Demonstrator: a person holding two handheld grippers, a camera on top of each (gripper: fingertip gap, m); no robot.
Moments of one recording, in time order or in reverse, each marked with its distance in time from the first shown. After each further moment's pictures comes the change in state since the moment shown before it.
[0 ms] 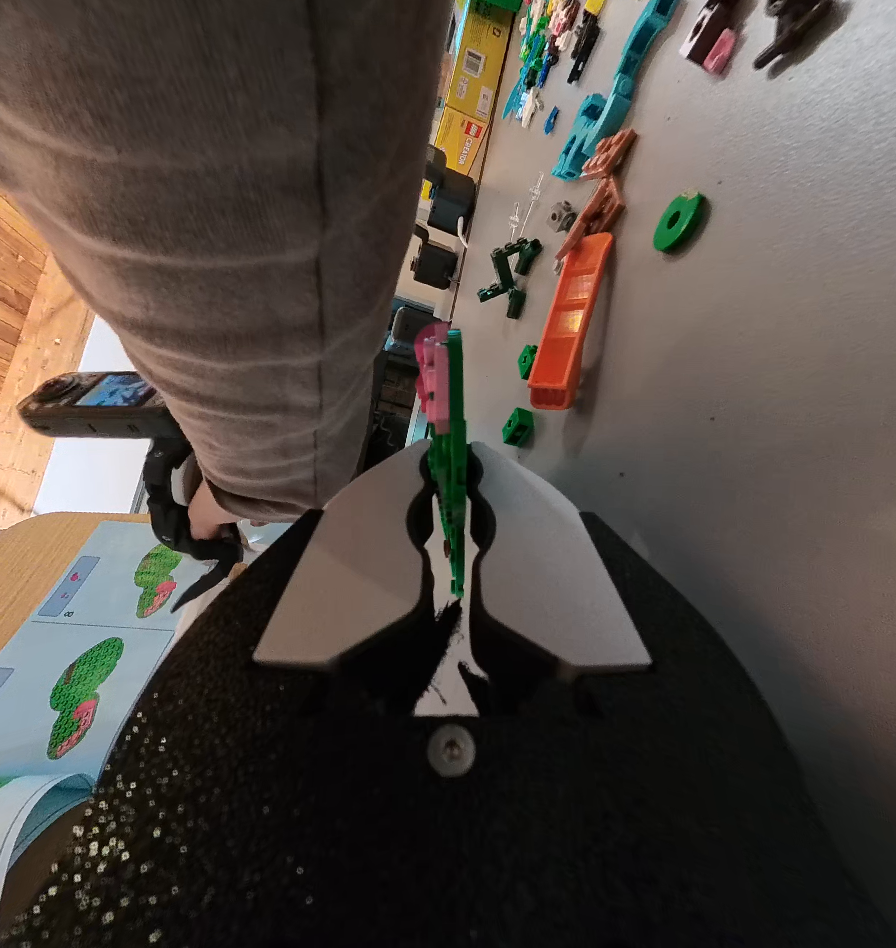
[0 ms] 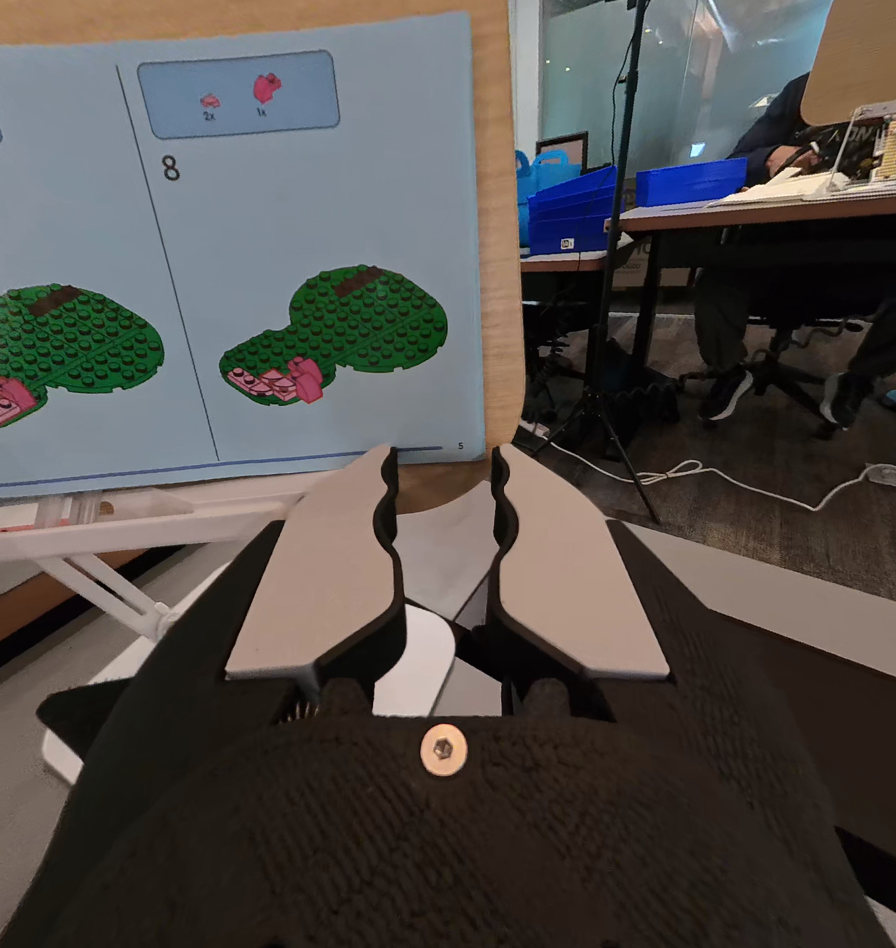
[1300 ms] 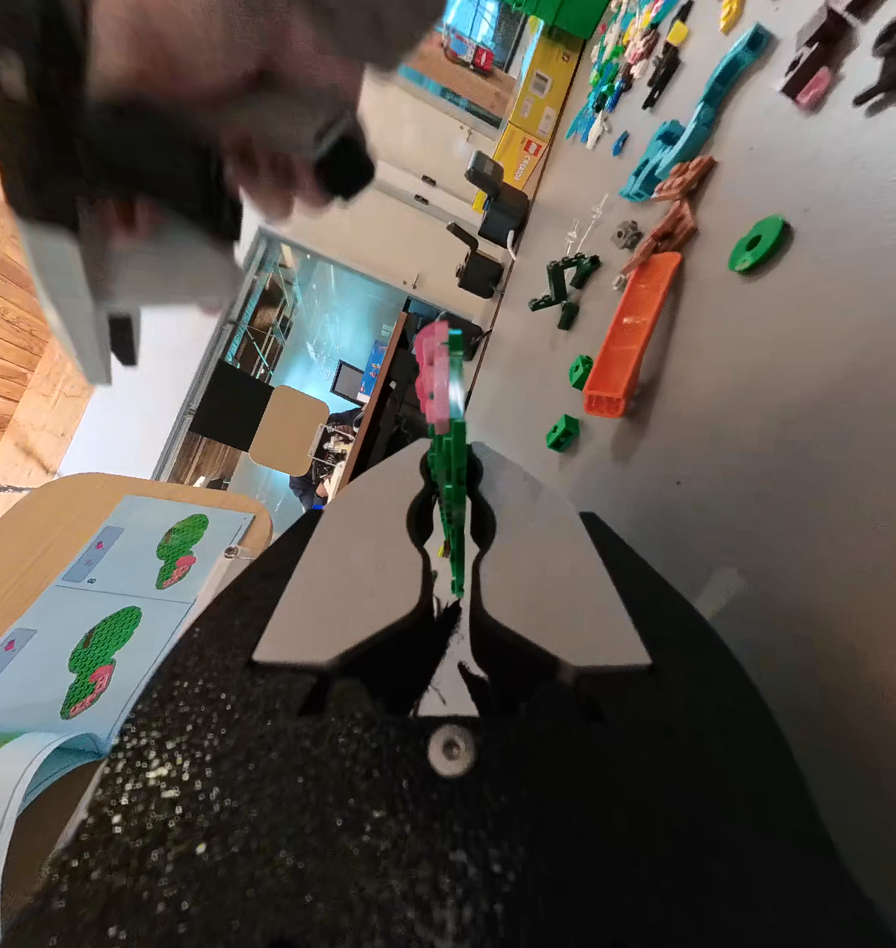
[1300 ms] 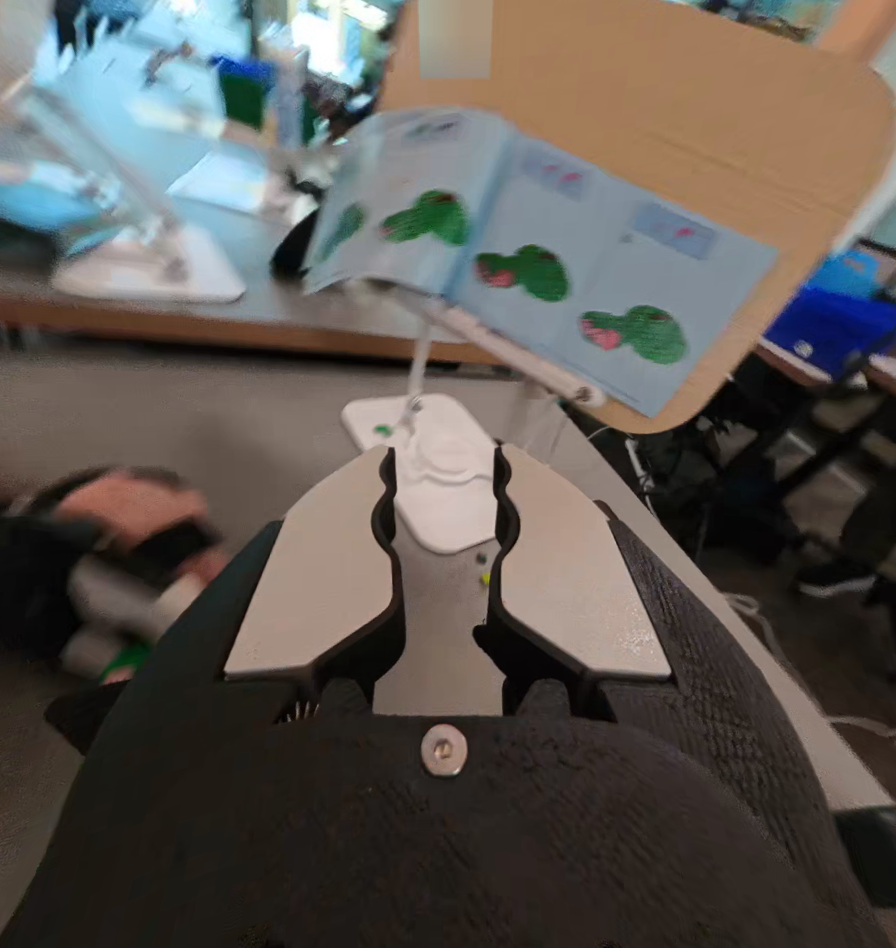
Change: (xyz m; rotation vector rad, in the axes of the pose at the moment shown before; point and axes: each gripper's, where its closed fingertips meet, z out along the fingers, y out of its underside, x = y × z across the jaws) left arm -0.020 0.001 -0.008 0.024 -0.087 -0.079; right arm -0.076 -0.016 -0.218 -0.095 -0.536 -0.491
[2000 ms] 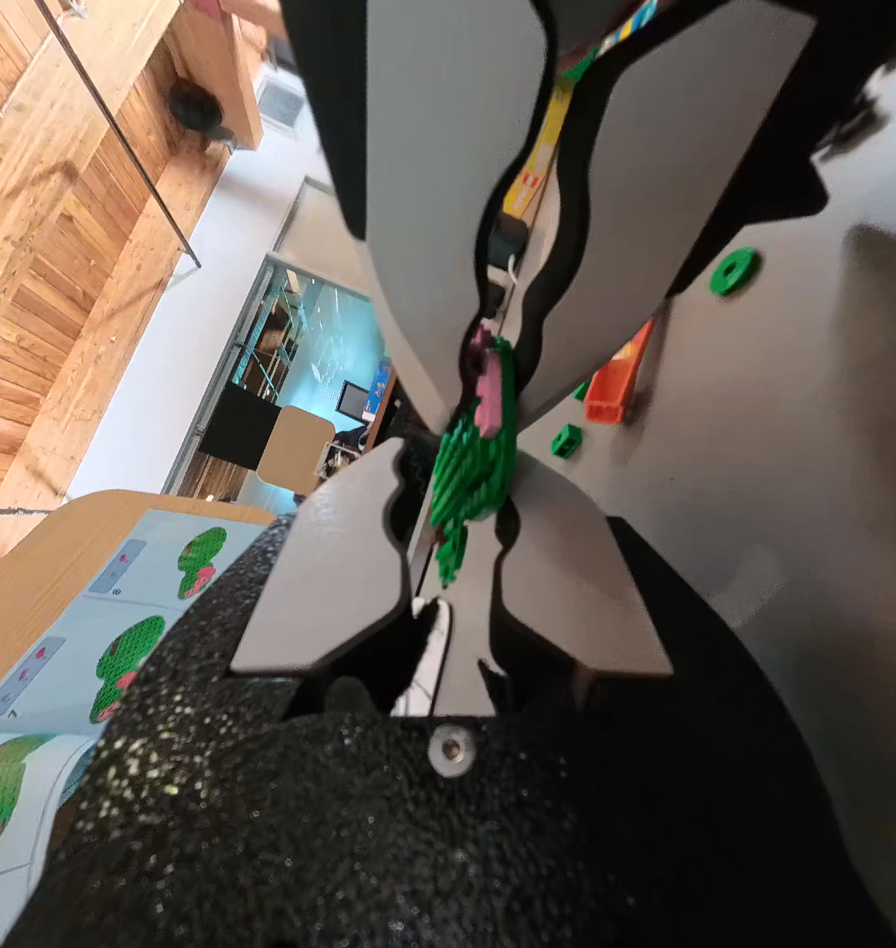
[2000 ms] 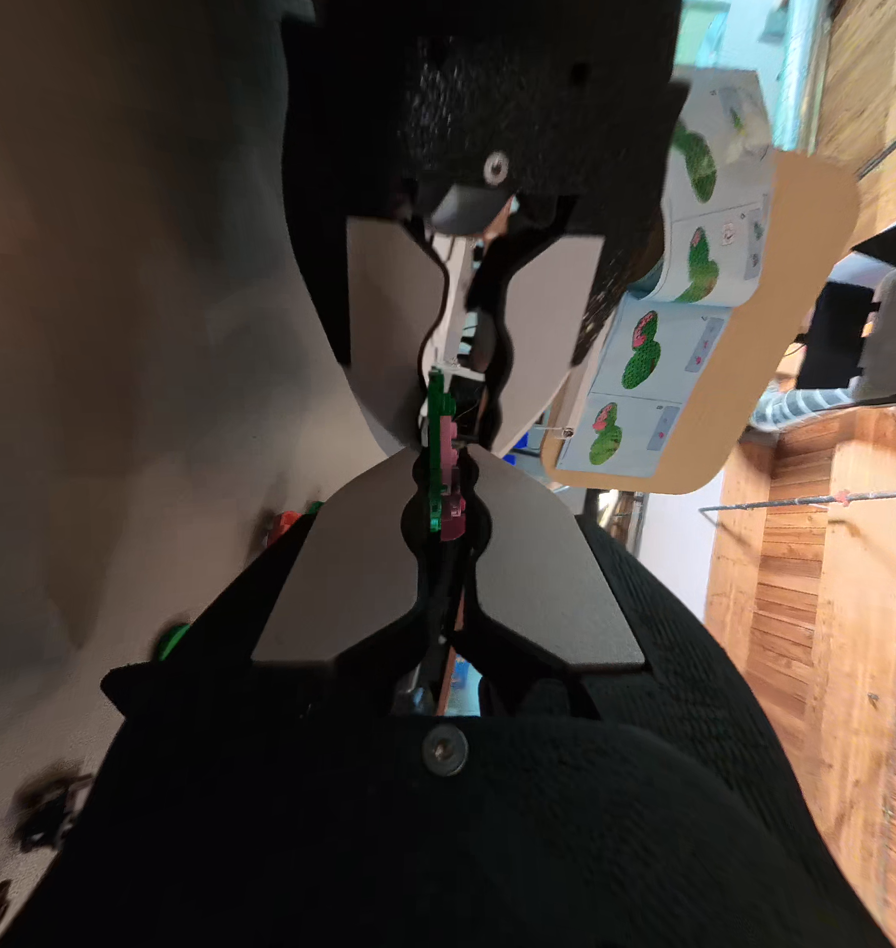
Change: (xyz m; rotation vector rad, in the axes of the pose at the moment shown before) left arm -0.007 -0.008 -0.012 0.041 0.000 0.018; right arm -0.125 0.100 -0.023 -0.389 0.216 -1.274
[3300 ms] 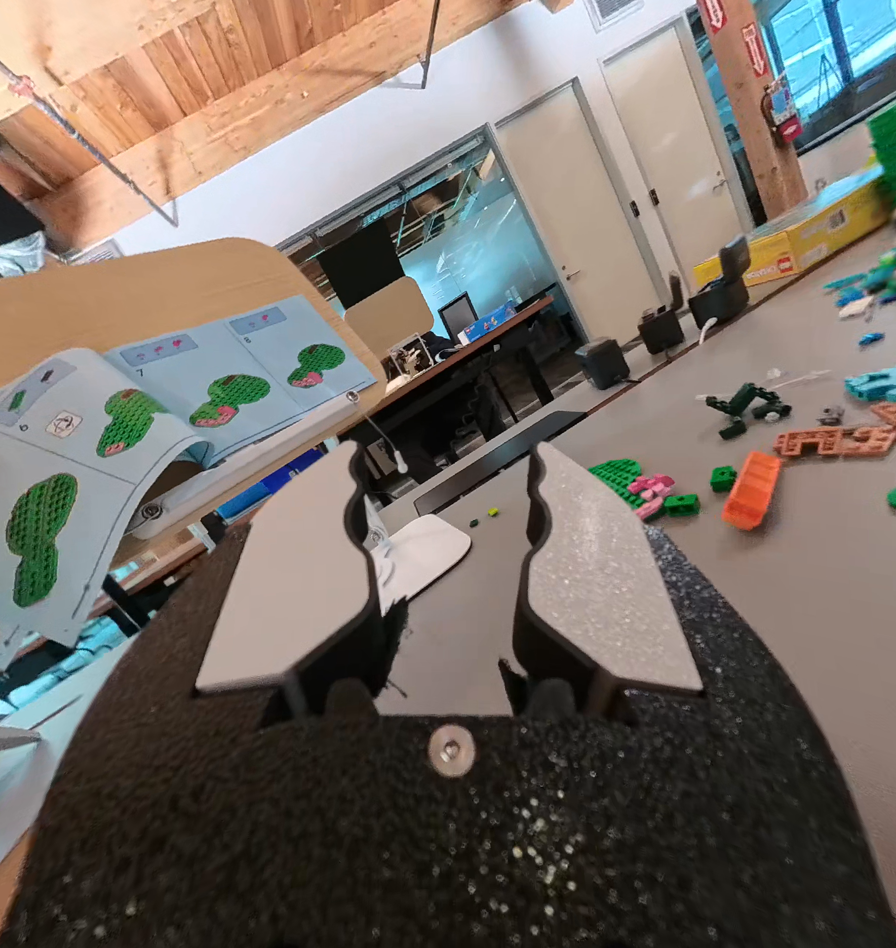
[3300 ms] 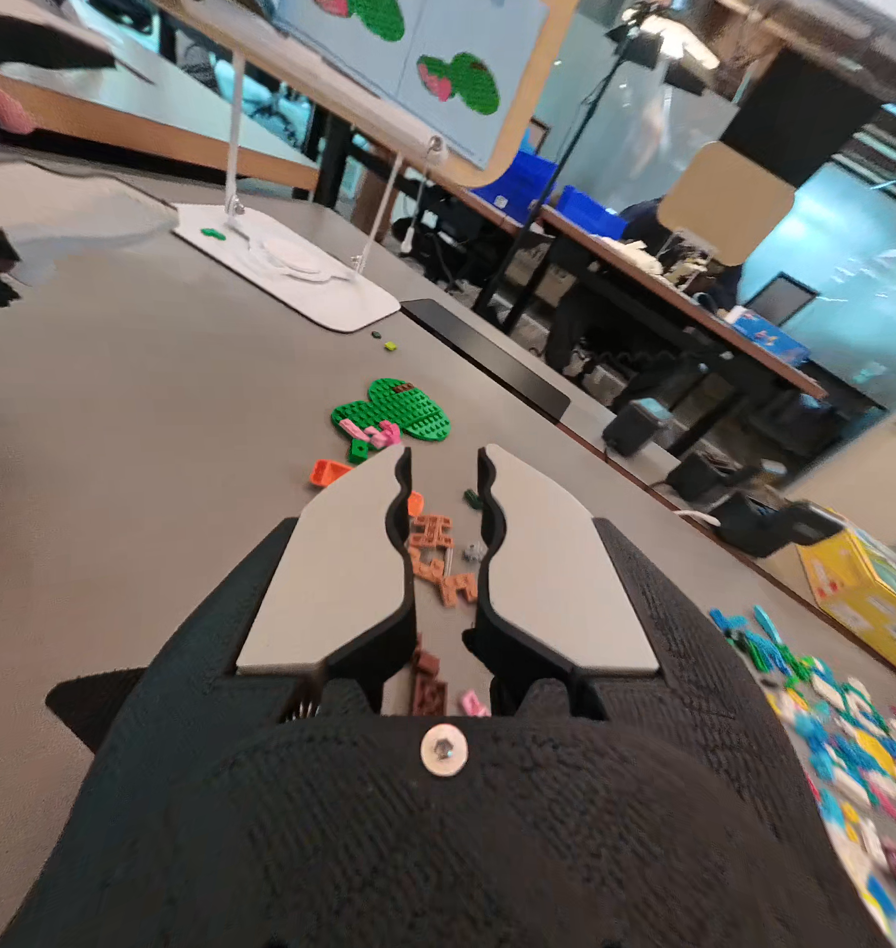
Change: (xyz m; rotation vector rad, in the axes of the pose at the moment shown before) left arm -0.067 0.020 -0.058 -0.124 -0.407 -0.571; right arm 0.005 0.079 -0.080 -0.208 0.208 1.277
